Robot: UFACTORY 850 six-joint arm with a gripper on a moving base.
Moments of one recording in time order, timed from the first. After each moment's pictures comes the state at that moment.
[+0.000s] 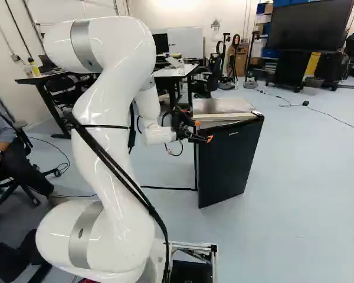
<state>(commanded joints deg) 1.4 -32.7 -44.5 57.2 69.3 0.0</state>
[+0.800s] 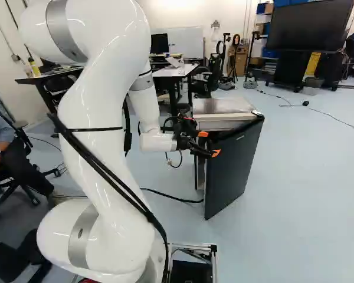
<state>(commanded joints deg) -0.6 -25.3 -33.3 65.3 69.3 0.0</state>
